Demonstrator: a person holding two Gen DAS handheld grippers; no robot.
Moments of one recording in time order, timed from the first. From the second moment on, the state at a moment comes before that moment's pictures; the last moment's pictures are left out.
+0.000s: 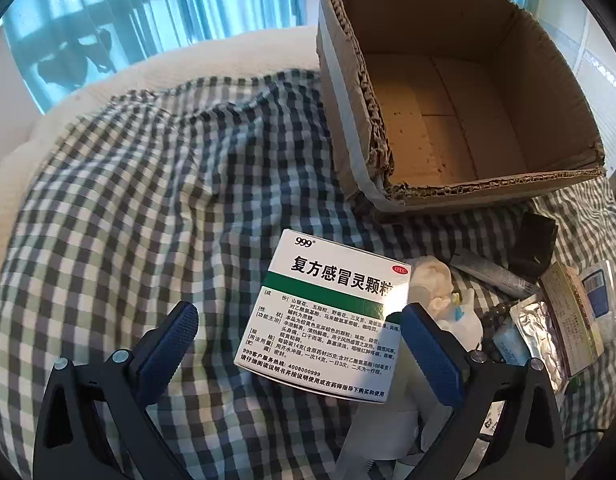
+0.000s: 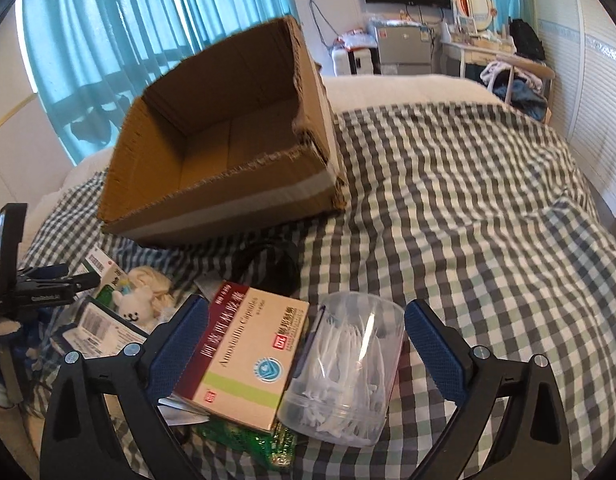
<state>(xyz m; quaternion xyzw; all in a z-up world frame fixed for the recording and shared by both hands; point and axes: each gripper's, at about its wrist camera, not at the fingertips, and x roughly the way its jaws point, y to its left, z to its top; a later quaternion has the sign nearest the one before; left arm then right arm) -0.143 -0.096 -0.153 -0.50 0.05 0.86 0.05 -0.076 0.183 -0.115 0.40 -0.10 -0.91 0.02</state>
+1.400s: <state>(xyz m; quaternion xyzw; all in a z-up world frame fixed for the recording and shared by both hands) -0.110 -0.083 -0.110 -0.40 0.05 0.92 0.03 -0.081 0.193 -0.124 0.41 -0.12 -0.90 0.00</state>
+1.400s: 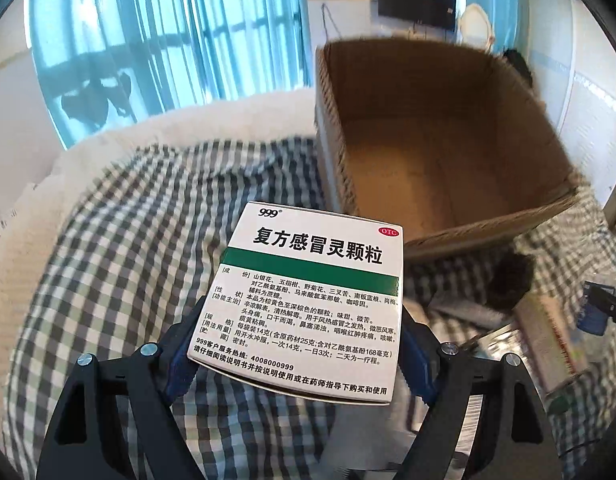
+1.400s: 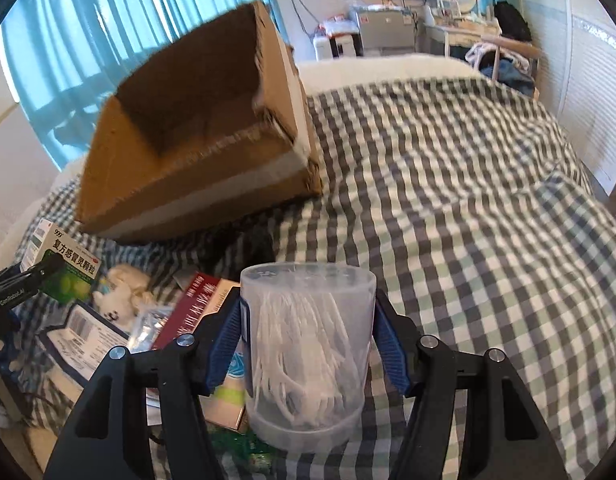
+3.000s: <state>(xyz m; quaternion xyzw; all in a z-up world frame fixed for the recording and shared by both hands) -0.006 -0.049 0.055 -0.14 -0.01 0.99 0.07 0.005 0.131 0.074 0.13 -0.05 -0.99 0.09</state>
